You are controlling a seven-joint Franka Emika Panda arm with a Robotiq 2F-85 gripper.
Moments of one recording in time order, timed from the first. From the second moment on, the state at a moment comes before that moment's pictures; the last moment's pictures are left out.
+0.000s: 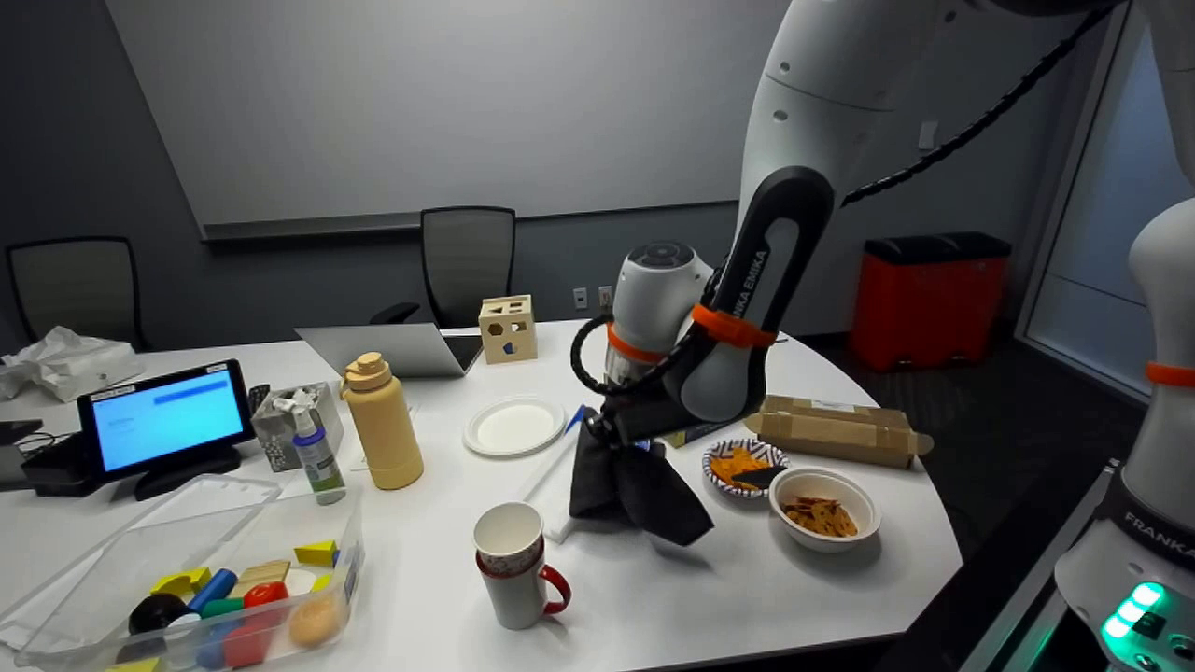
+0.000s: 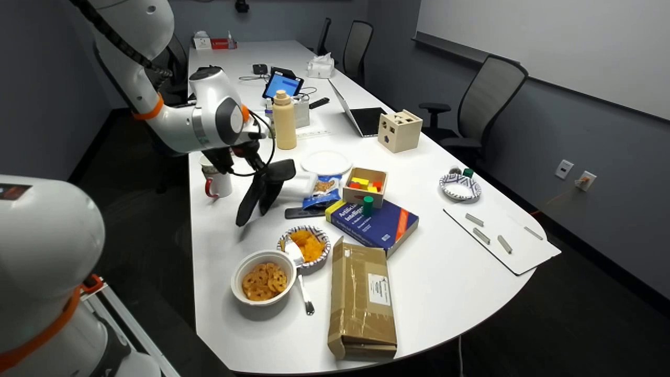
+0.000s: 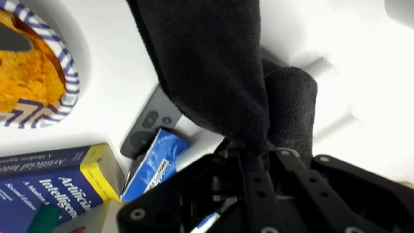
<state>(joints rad) 0.81 0.46 -0.32 -2.33 -0.15 3.07 0.89</state>
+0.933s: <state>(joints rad) 0.65 0.44 -0.16 -2.19 0.11 3.09 0.90</state>
